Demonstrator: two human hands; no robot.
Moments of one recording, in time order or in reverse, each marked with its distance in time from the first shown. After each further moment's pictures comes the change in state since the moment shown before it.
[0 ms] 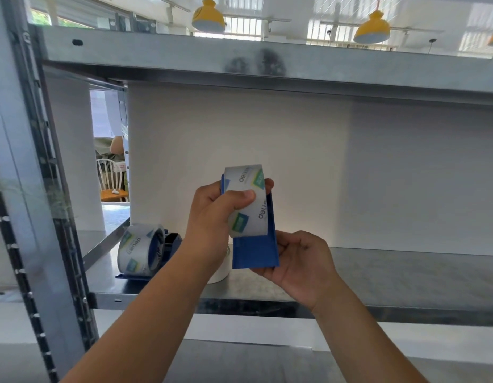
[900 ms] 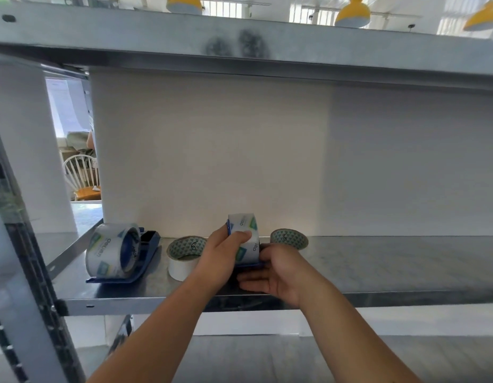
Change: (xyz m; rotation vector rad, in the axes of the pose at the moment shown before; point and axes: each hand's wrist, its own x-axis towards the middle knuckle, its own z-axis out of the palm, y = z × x) left_hand -0.008 -0.109 -0.006 0.261 0.070 -0.443; right_hand 0.010 0.008 -0.021 -0.454 0.231 0.187
